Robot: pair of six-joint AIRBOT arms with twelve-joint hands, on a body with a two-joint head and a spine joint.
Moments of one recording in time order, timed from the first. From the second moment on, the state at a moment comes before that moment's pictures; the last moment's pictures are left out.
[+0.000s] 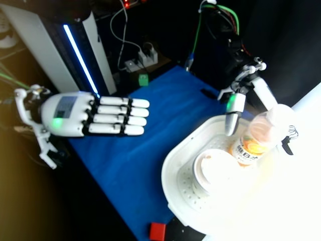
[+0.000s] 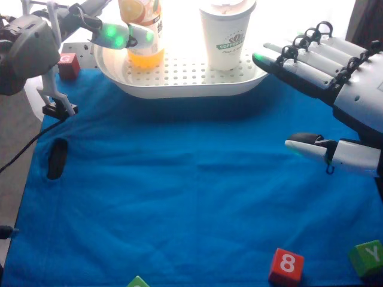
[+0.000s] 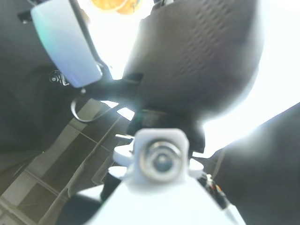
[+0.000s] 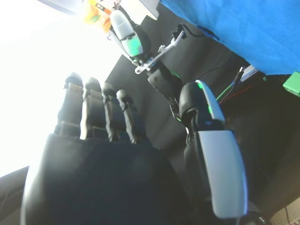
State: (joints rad) left arm 0.52 -1.43 1.85 -0.46 -0.31 0.85; right arm -0.91 -0.94 1.00 -0.03 0.99 -0.95
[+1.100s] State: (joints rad) left arm 0.55 -1.42 1.79 -0.30 -0.47 0.64; right arm -0.93 -0.94 1.00 -0.02 0.99 -0.94
